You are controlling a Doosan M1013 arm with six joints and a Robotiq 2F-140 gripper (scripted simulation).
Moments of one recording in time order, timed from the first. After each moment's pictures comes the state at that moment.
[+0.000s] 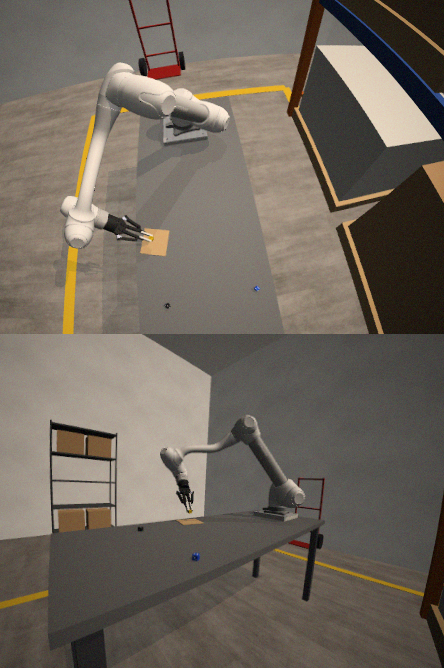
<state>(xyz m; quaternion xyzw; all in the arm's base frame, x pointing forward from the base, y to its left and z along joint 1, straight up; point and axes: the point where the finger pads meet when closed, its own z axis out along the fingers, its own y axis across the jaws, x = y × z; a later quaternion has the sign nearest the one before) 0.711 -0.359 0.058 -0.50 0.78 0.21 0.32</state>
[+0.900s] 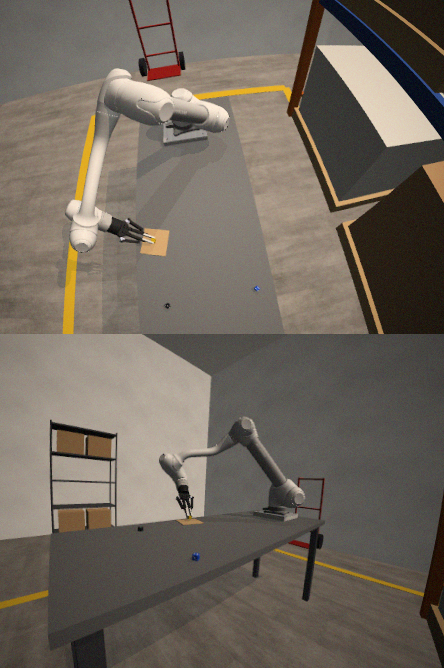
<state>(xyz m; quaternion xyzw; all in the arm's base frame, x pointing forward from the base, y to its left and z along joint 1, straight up) 0.711 -0.359 0.020 -0.50 0.78 0.21 0.32</state>
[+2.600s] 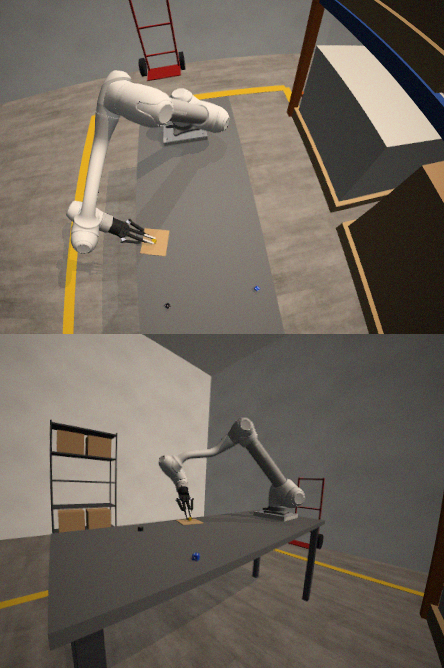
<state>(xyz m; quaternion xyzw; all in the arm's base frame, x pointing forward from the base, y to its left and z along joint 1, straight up) 0.711 -0.359 0.009 -0.50 0.78 0.21 0.32</state>
